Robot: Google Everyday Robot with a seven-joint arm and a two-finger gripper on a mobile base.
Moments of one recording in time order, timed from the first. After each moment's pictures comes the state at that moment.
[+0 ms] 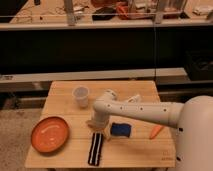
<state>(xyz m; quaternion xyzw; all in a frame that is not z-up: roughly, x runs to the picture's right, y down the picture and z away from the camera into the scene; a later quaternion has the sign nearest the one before) -0.050 0.242 0.840 -0.29 -0.26 -0.38 0.84</state>
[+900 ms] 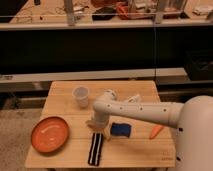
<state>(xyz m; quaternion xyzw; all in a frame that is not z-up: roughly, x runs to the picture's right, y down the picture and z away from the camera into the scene) -0.050 0.243 0.840 -0.28 -0.26 -0.39 0.84</state>
